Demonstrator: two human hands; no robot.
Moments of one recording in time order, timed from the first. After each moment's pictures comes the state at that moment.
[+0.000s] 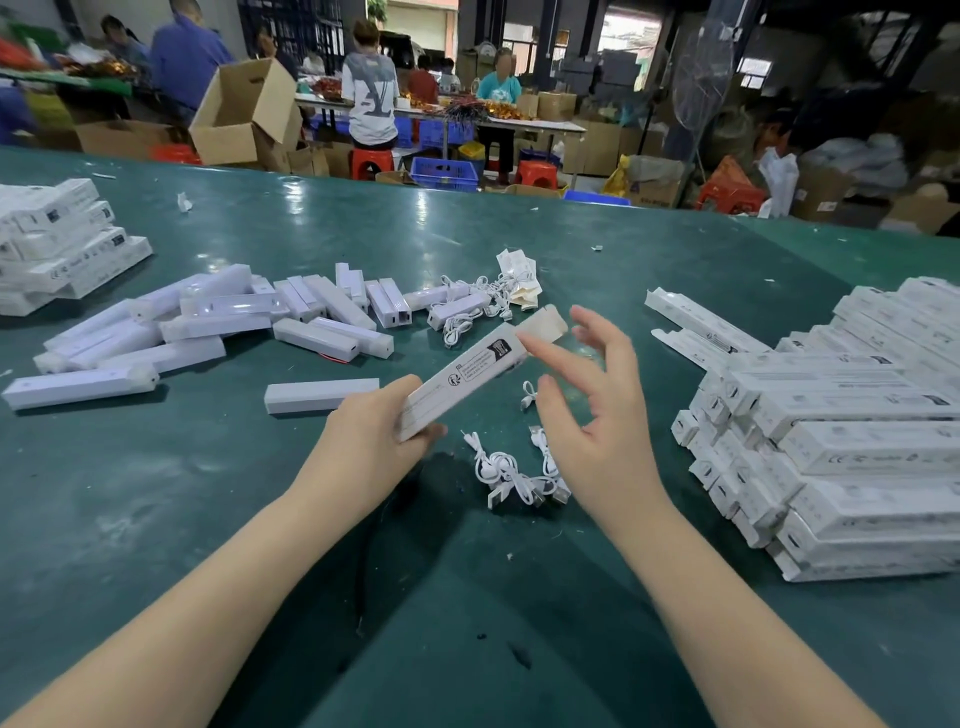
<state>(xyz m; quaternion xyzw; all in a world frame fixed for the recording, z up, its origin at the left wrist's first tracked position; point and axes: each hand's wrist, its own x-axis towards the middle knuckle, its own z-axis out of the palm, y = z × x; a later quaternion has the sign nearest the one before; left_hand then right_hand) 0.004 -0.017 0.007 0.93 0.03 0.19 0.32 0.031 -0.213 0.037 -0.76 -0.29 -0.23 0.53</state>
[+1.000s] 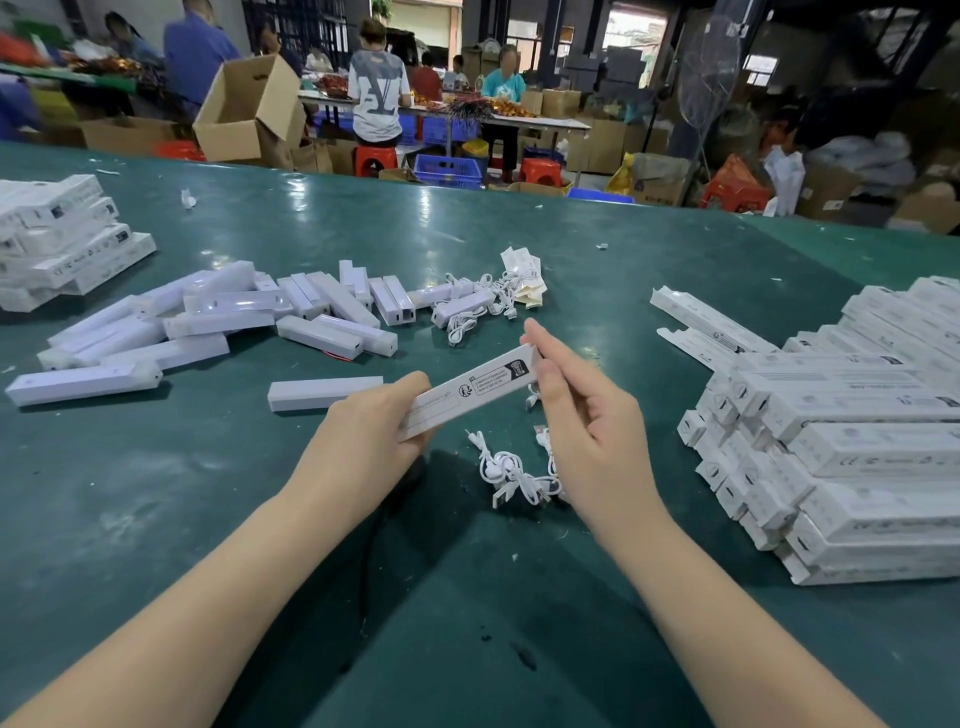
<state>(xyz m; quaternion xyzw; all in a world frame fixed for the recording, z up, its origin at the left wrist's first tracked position) 0.000 -0.015 0.011 0.94 0.02 0.20 0.26 0.023 -0.204 0.035 -0.71 -0.26 -0.13 0.64</state>
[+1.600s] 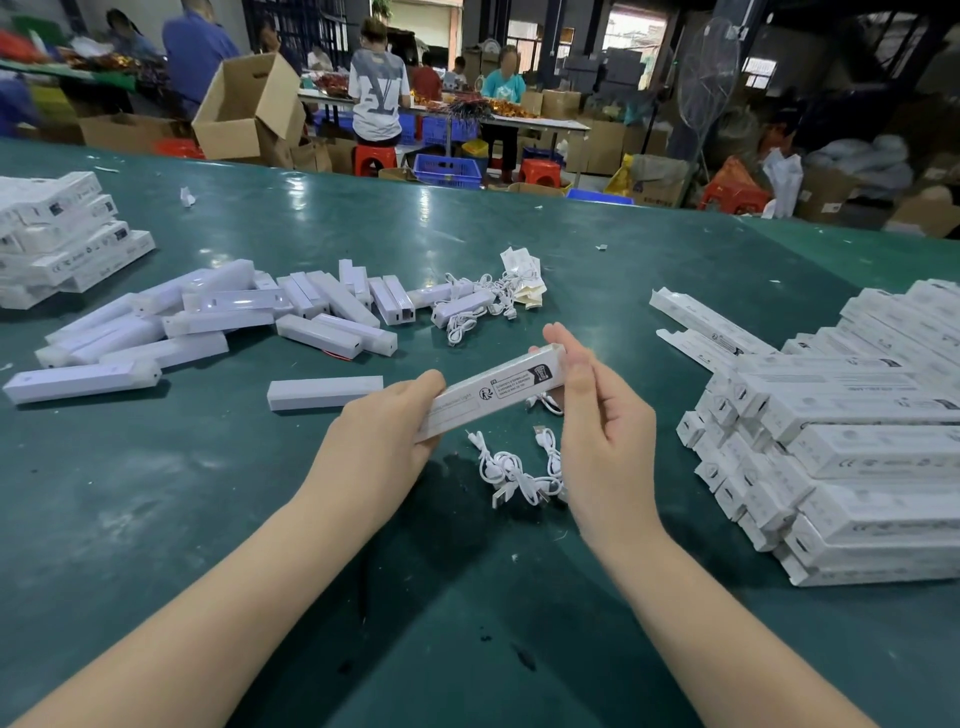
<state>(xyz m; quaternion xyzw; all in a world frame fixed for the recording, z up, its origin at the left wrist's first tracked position) -0.005 -0.029 0.016 0.95 0.00 0.24 0.21 0.020 -0.199 0.030 -0.69 -0.18 -0.20 0.67</state>
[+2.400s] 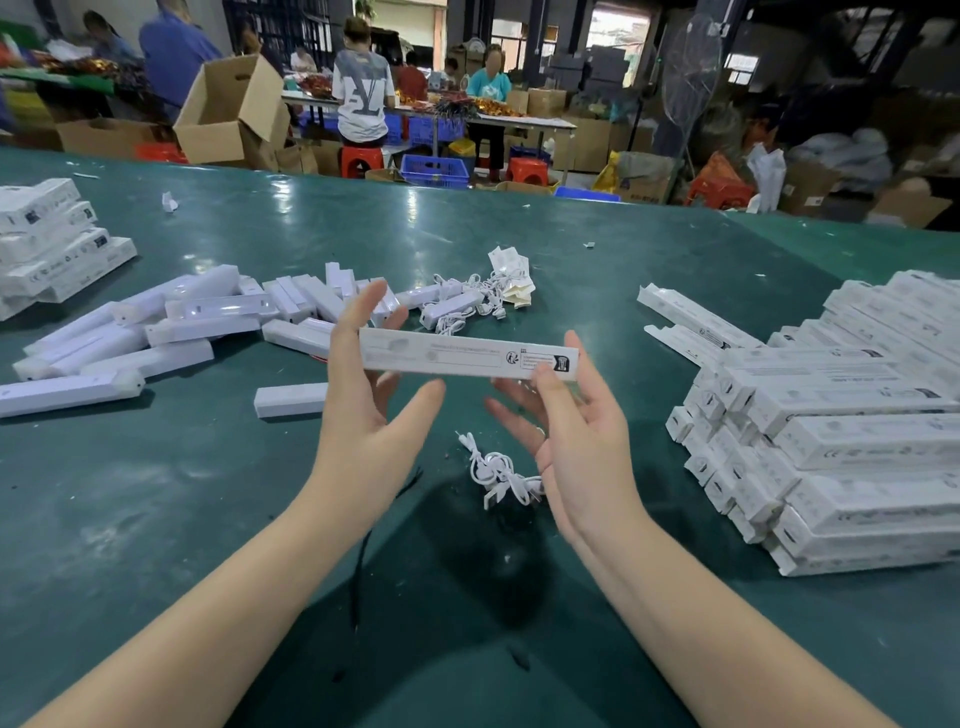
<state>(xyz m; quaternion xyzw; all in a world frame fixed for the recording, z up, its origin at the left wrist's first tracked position) -0.008 -0.043 0.025 0.68 -0.09 0.32 0.66 0.027 -0.187 0.030 -0.46 -0.09 0.00 0.88</state>
